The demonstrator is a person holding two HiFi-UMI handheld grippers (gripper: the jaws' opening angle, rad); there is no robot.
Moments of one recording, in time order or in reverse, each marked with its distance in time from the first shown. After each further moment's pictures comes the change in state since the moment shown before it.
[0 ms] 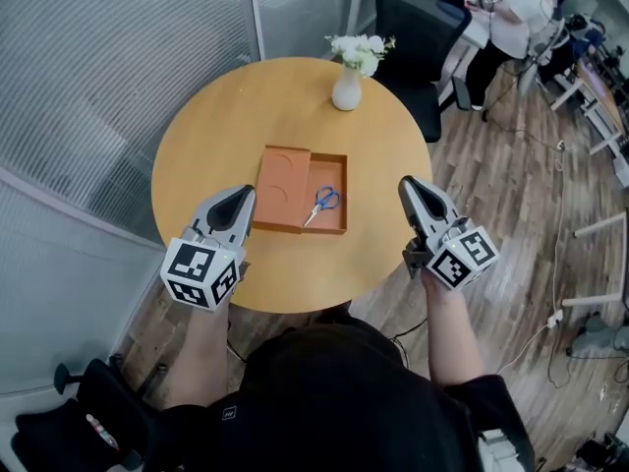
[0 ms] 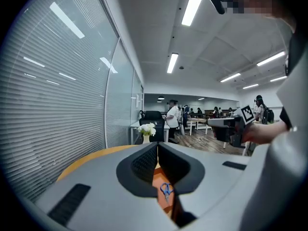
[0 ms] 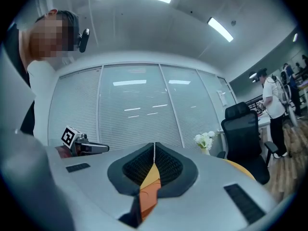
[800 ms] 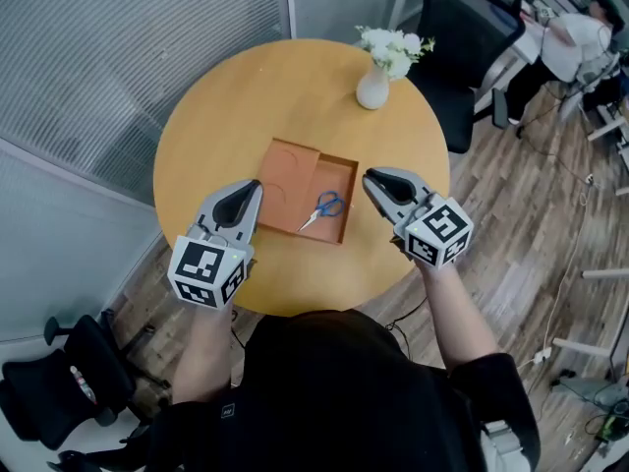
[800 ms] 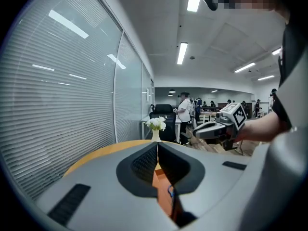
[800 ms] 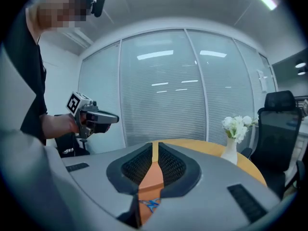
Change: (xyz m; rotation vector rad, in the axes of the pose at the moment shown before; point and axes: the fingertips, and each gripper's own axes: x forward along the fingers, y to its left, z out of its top) left arm 0.065 0.008 -0.011 -0.010 0.083 0.164; right arm 0.107 -0.039 -0.072 -0.181 0.338 0.365
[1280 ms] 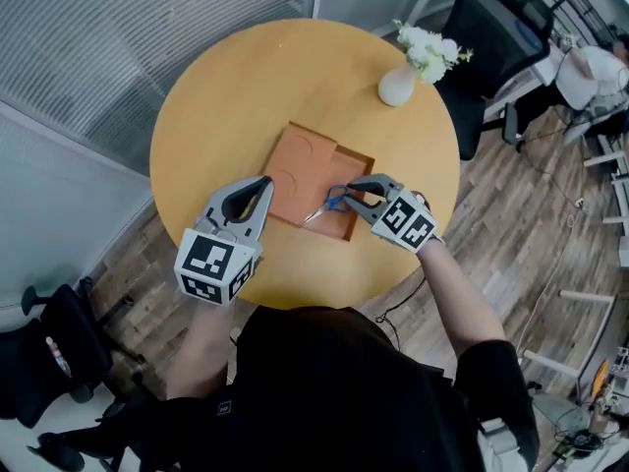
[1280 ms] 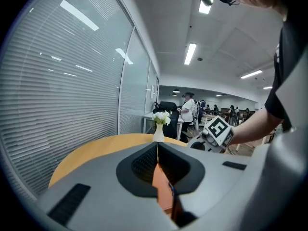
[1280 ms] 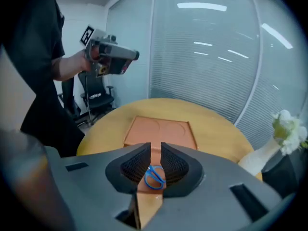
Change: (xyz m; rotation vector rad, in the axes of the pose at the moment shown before) left arm -0.004 0.025 -0.042 -0.101 0.023 0.008; right arm 0.081 0.029 -0.127 -0.355 0.536 0.289
